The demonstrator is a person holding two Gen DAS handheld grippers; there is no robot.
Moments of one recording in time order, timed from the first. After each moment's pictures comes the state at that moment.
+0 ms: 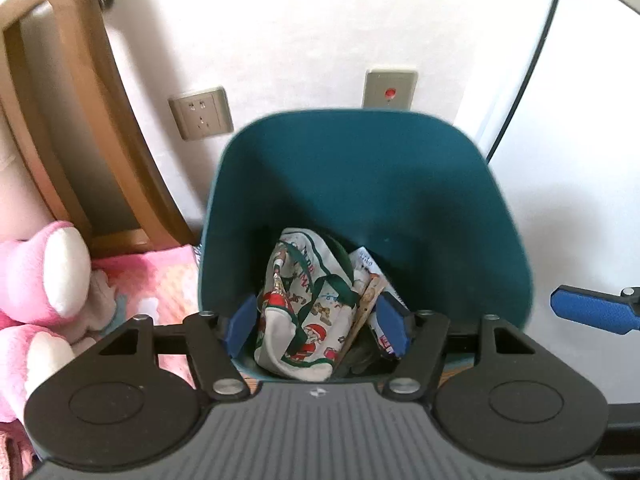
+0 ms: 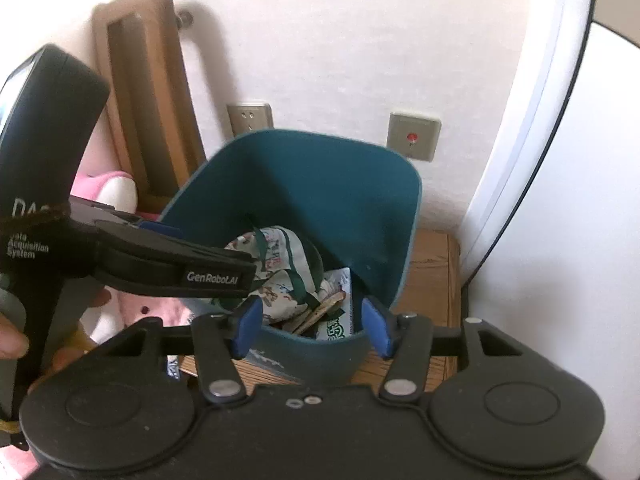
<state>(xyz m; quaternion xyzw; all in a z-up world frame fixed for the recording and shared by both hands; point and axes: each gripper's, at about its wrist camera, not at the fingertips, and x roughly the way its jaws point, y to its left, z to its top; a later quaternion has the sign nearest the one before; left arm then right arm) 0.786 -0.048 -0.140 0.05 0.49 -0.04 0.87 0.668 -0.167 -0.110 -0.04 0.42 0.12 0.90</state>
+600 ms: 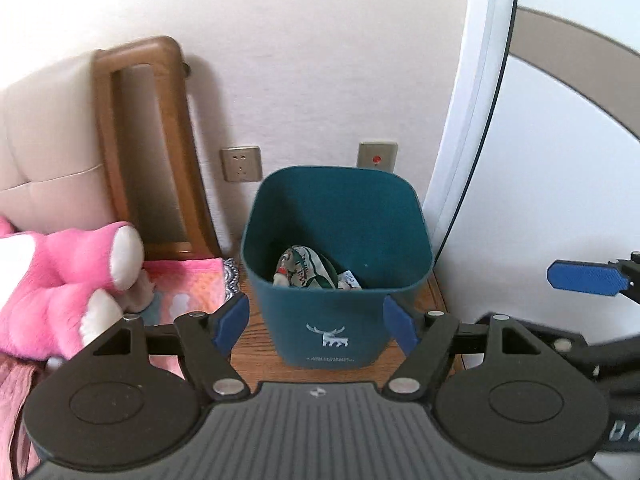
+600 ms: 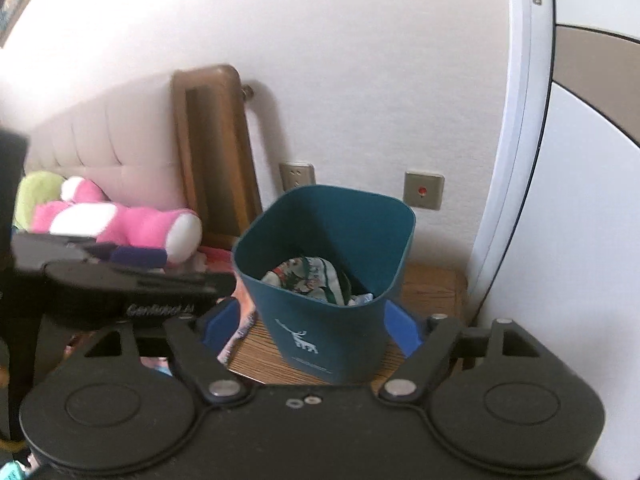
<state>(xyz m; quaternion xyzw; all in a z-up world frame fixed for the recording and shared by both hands) 0.626 -0.066 -0.047 0.02 0.39 -0.01 0.92 0.553 -0.202 -0.044 -0.02 0.34 0.19 0.92</state>
